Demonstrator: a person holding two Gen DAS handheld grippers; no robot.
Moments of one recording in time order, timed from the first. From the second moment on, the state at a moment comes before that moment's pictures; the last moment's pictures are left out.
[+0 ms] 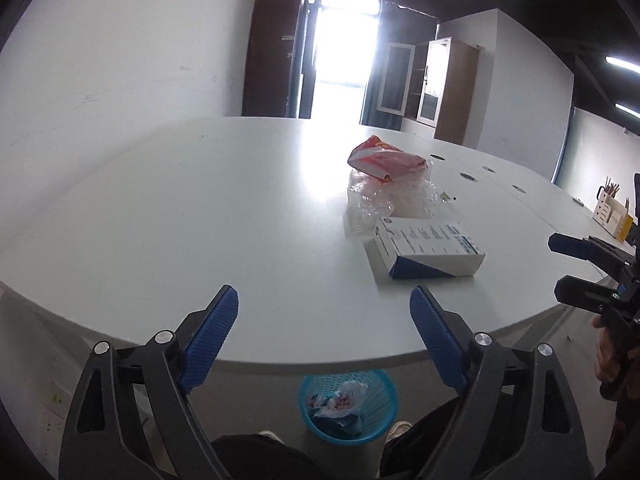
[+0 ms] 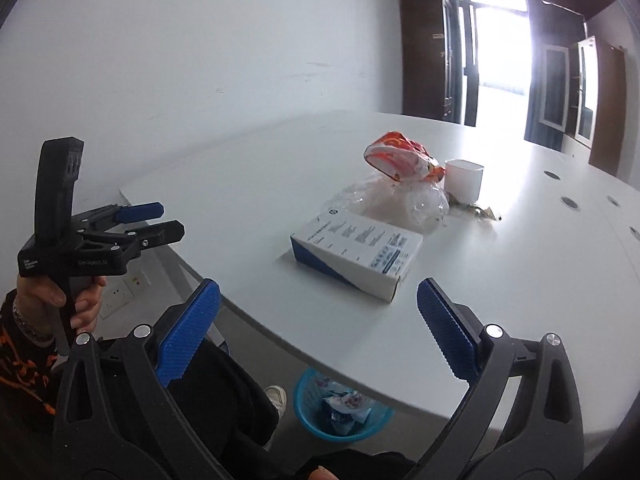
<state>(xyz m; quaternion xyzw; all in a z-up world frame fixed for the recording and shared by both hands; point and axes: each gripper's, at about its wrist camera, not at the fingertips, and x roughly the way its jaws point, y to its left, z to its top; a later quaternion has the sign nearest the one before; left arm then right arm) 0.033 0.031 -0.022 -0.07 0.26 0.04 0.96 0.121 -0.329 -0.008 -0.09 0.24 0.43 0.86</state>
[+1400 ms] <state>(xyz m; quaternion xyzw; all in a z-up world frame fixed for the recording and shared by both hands) 0.214 0.012 0.024 0.05 0.31 -0.02 0.95 0.284 -0.246 -0.051 -0.29 0.29 0.64 0.65</state>
